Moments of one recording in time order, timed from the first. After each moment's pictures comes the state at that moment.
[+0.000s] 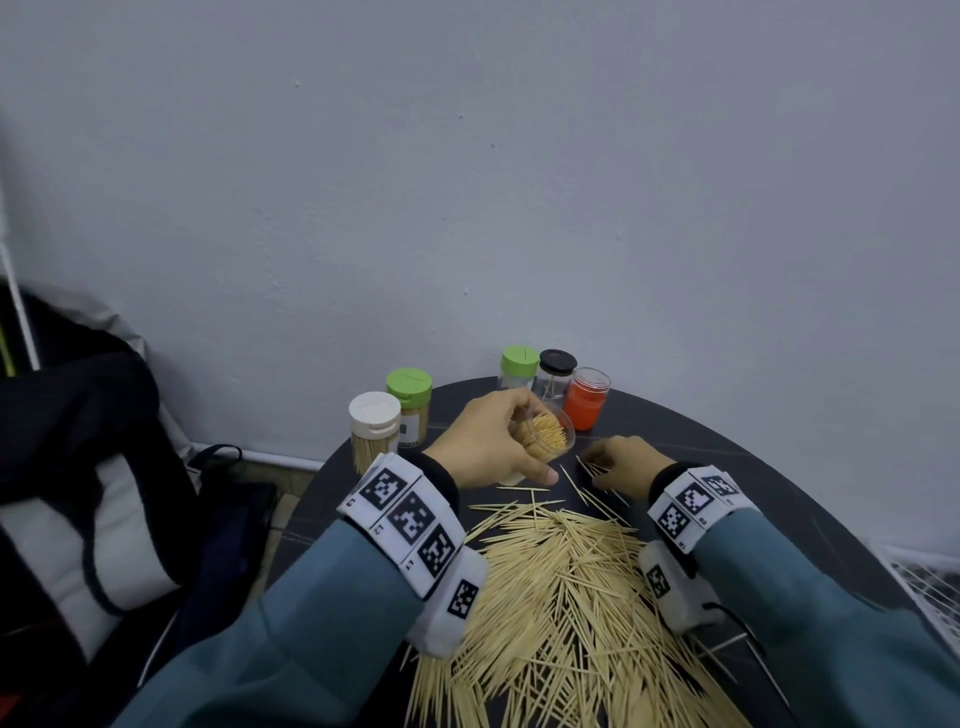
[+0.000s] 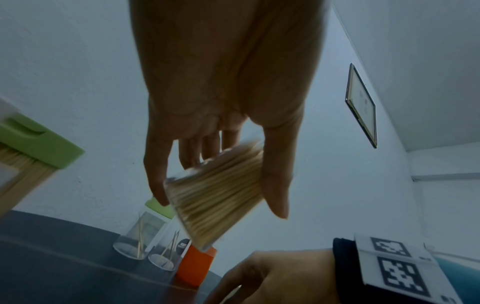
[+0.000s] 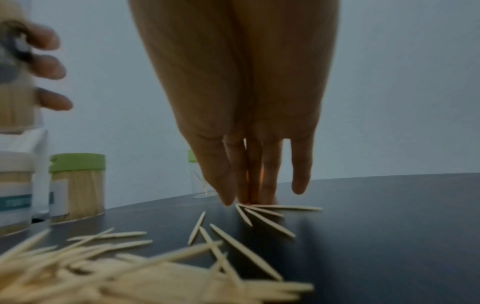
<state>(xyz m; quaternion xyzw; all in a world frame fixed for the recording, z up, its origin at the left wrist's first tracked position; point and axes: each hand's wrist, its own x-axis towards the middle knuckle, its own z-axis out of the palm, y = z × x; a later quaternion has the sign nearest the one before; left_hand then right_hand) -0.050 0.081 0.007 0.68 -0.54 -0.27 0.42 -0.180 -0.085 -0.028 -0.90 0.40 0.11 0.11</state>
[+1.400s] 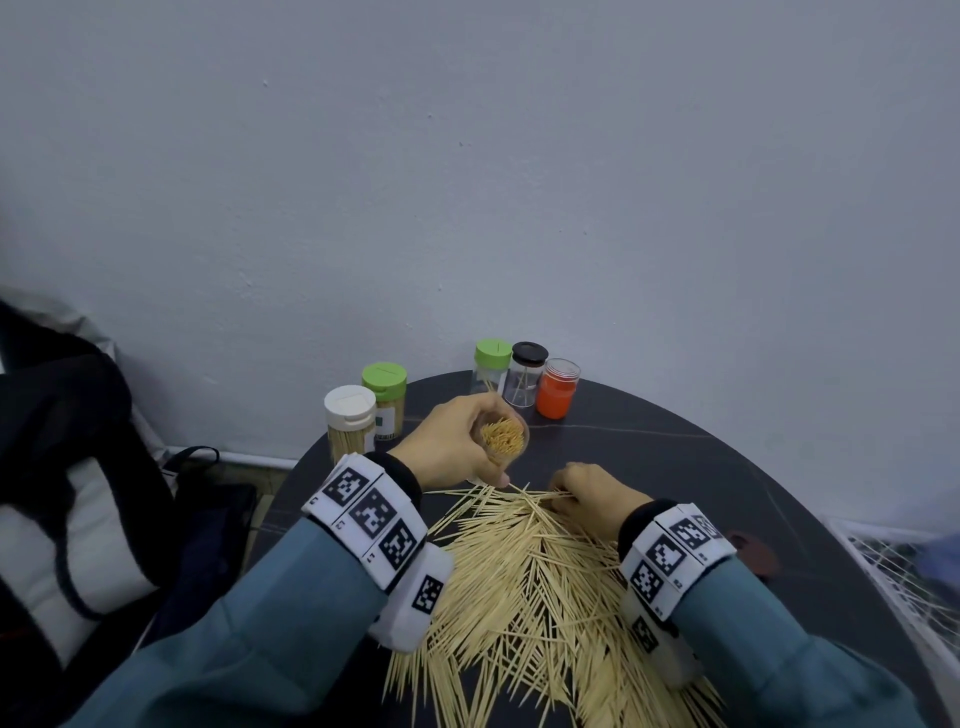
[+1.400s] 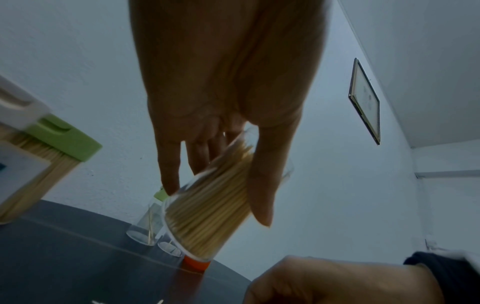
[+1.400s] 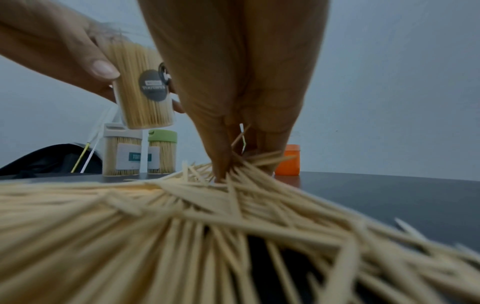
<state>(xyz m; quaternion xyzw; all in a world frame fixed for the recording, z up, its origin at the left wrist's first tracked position) -0.050 0.090 0.000 0.68 -0.54 -0.30 0.40 -0.200 -0.018 -0.027 -0.92 0.35 0.10 0.12</state>
